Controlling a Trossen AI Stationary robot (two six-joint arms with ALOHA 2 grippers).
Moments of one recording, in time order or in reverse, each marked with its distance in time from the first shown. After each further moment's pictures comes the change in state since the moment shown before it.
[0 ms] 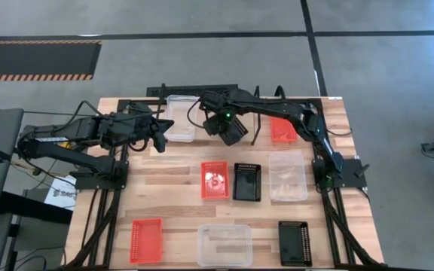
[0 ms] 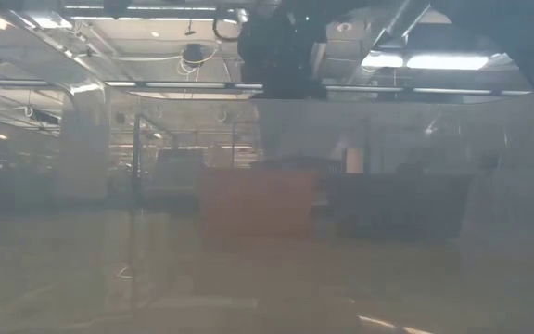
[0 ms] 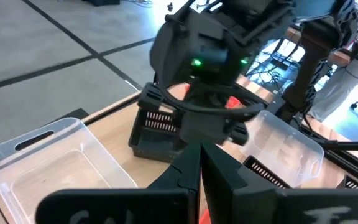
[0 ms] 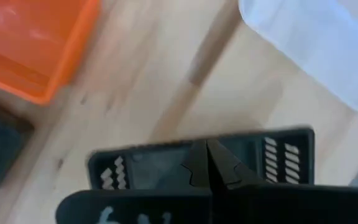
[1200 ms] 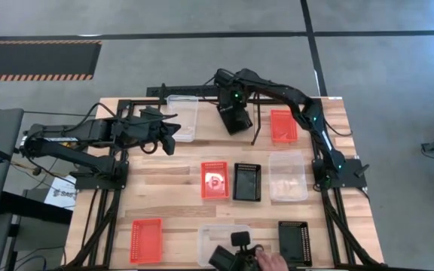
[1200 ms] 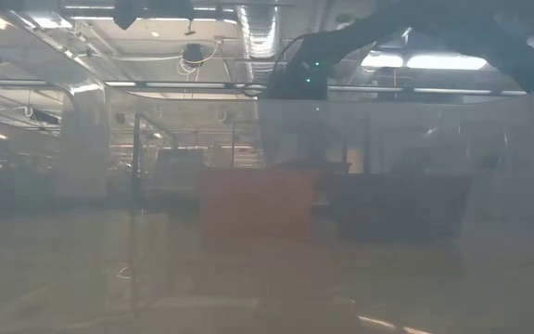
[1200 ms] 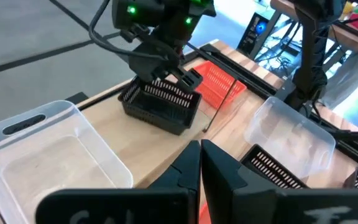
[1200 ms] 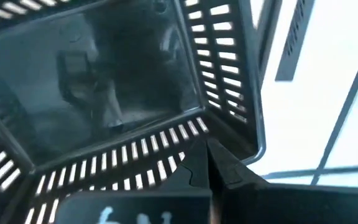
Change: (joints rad) left arm 0.000 0.085 -0.001 0.004 0.007 -0.046; right arm -0.245 0.073 0.000 -0.064 0.301 0.161
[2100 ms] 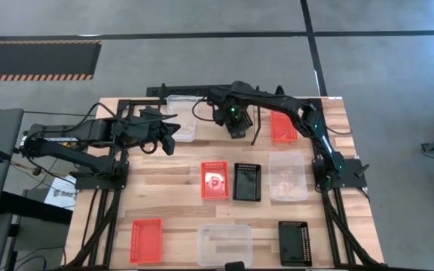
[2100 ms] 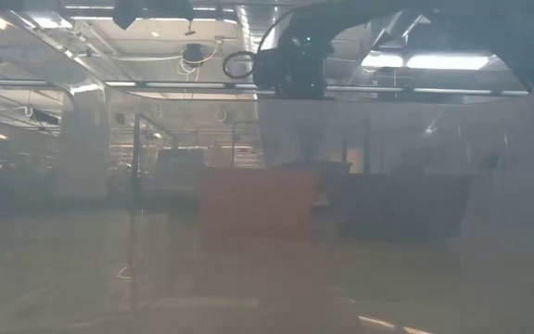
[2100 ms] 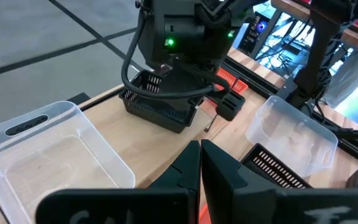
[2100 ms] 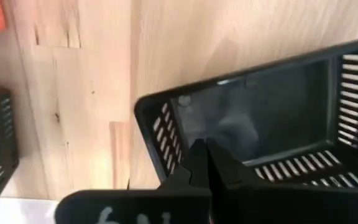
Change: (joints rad) left arm 0.000 -0.001 0.000 -0.004 -0.002 0.009; right arm 0.169 -0.038 0.000 -0.167 -0.146 0.167
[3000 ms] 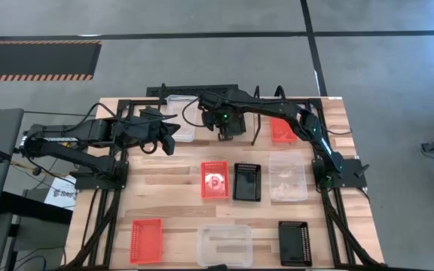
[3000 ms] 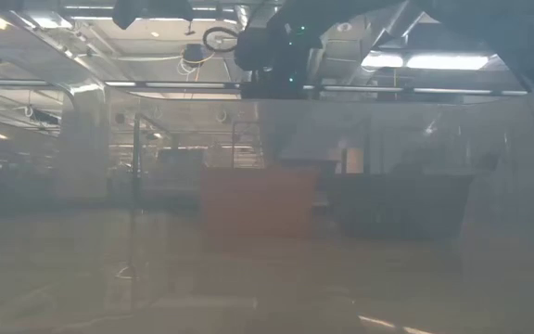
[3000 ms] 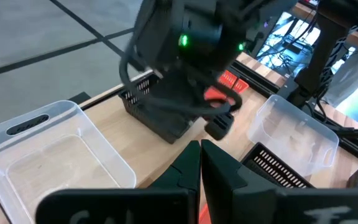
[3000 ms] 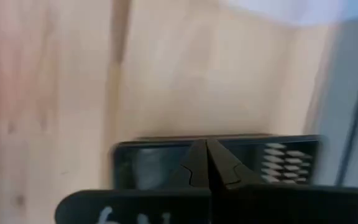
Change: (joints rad) left arm 0.000 0.000 0.000 -0.005 0.000 0.000; right arm 0.073 0.005 0.039 0.248 0.076 0.006
